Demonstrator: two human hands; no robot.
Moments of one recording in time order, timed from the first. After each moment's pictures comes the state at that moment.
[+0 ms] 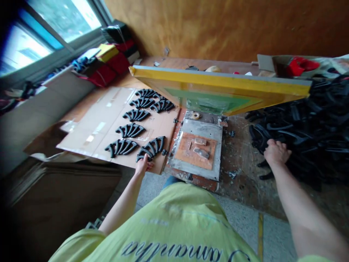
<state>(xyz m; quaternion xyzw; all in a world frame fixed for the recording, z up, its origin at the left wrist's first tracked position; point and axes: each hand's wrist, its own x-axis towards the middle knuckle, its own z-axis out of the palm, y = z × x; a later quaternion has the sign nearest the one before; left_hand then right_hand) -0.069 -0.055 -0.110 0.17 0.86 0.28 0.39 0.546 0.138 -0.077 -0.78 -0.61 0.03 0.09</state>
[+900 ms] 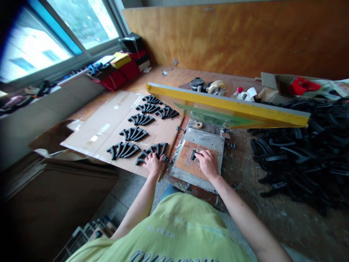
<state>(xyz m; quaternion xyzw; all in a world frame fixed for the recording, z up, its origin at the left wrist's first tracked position) -0.001 -0.007 -0.109 0.34 0.93 0.10 0.05 0.277 0.072 -0.063 -0.42 -0.88 0.06 0.21</state>
